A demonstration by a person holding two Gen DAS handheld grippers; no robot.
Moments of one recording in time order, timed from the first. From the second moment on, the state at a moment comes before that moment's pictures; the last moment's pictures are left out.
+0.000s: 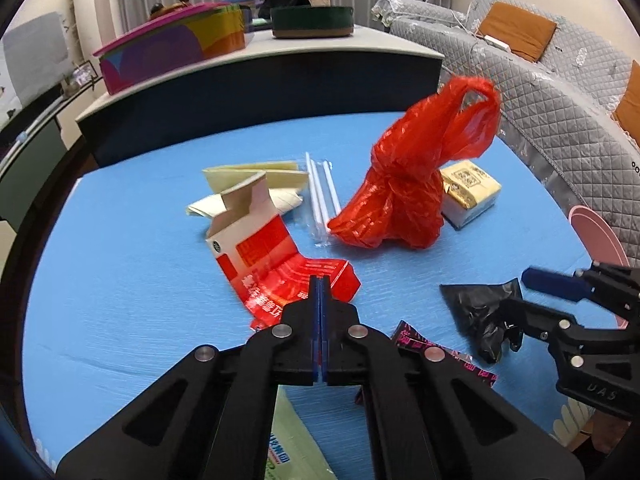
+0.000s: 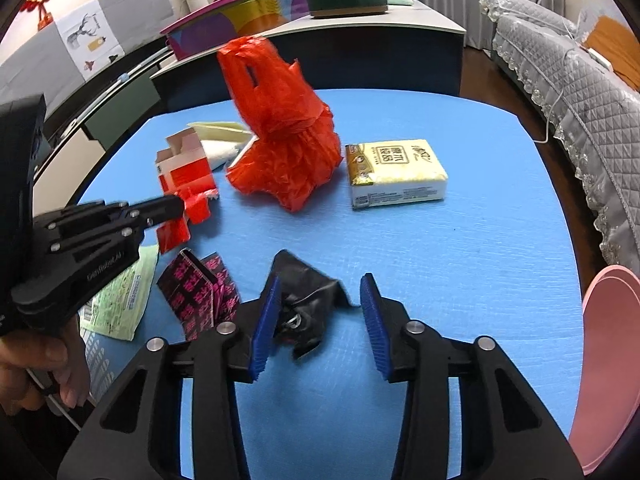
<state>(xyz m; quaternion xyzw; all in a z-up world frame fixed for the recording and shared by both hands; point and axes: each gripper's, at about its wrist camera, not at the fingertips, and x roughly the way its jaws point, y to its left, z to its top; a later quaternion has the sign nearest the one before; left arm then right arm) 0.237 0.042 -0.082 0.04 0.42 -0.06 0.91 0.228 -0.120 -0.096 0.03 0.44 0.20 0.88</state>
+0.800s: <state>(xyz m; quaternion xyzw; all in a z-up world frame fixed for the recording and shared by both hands) 0.203 0.051 -0.045 0.05 0.37 -0.05 0.93 0.200 -0.127 -0.078 0.02 0.43 0.18 0.89</state>
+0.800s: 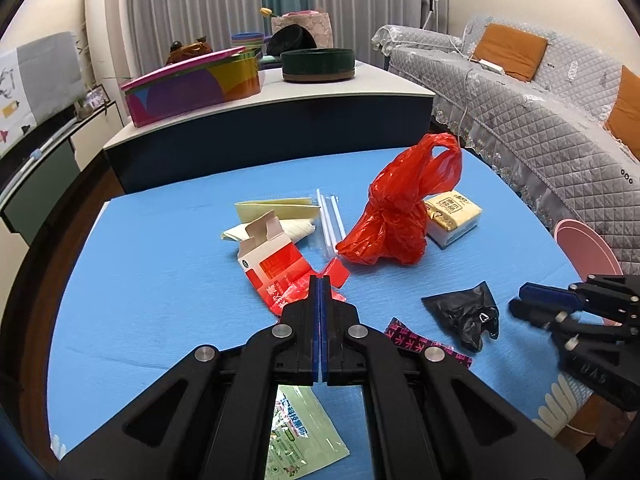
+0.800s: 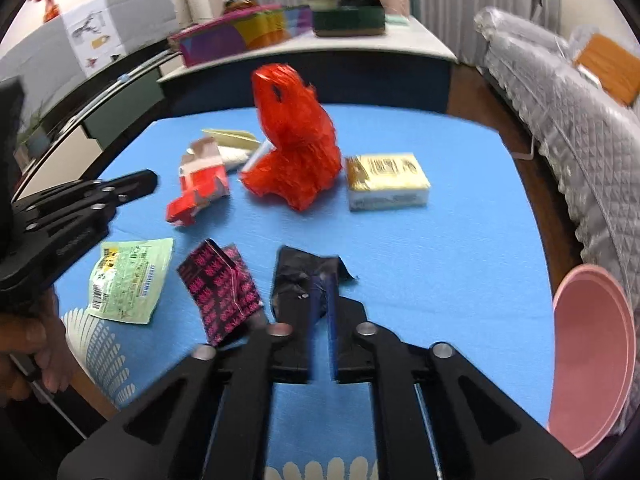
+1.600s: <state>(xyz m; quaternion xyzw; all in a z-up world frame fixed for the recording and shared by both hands) 0.189 0.051 -0.036 0.04 0.35 -0.05 0.94 0.195 -0.130 -0.075 0.02 0.41 0.17 0.90</state>
